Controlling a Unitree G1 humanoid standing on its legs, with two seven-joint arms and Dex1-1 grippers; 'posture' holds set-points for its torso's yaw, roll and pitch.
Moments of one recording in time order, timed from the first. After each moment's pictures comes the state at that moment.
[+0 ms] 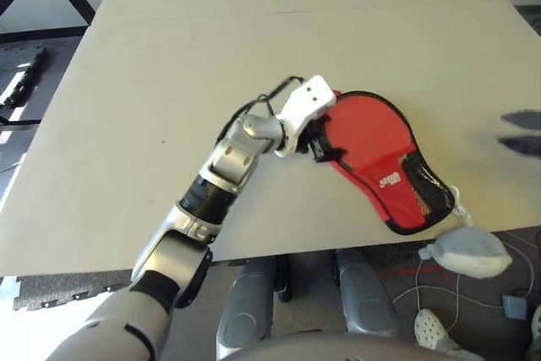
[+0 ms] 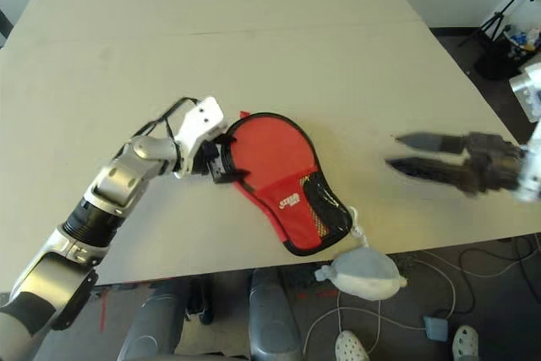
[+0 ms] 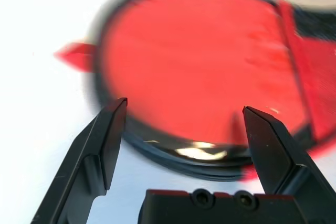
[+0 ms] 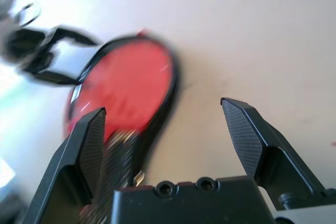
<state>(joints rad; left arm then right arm) -0.73 0.28 -0.22 0.09 -0.07 0.58 -0.76 -0.42 -1.04 -0.38 0.31 0.63 0.64 1.17</state>
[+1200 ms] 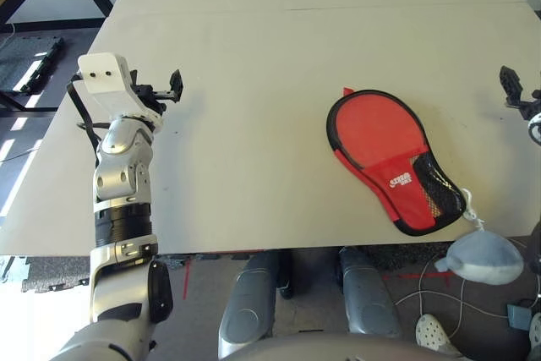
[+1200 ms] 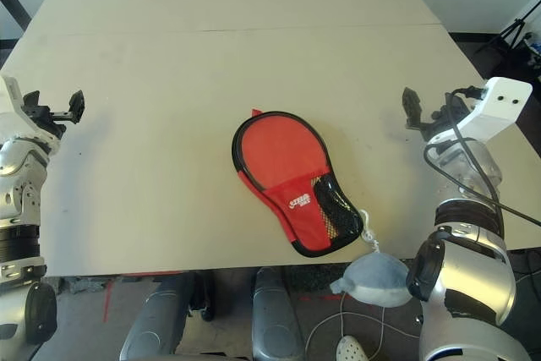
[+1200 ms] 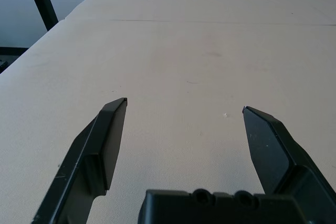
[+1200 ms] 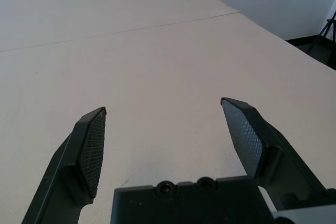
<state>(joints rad) -0.49 0.41 0.38 0.22 -0.16 0.26 -0.17 -0.79 -0.74 -0.43 1.07 0.31 -0.17 0.51</state>
